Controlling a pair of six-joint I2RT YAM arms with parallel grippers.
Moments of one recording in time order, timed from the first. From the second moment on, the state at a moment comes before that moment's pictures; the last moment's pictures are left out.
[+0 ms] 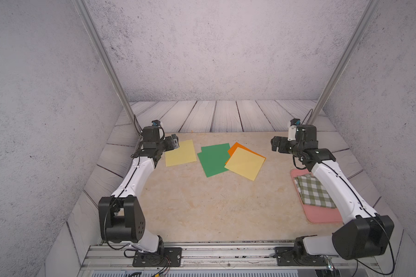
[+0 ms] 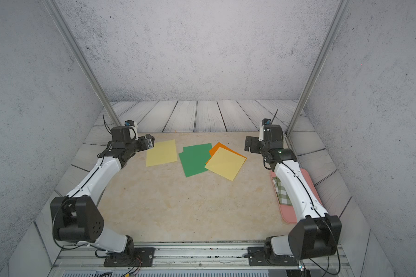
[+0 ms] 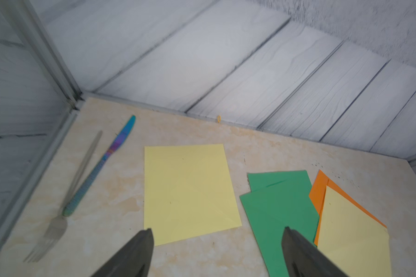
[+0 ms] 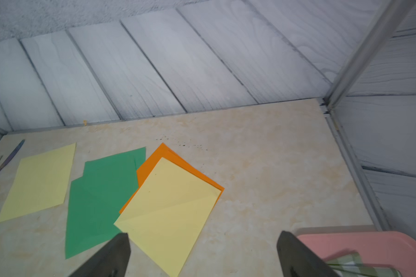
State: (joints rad) left arm -0.04 1.59 1.33 -0.31 0.16 -0.26; right arm 0.18 1.43 1.39 -0.59 -0.02 0.18
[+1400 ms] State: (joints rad) left arm -0.04 2.39 1.98 -0.79 0.31 -0.40; right arm 0.48 1.99 1.87 -1.10 -0.29 0.15
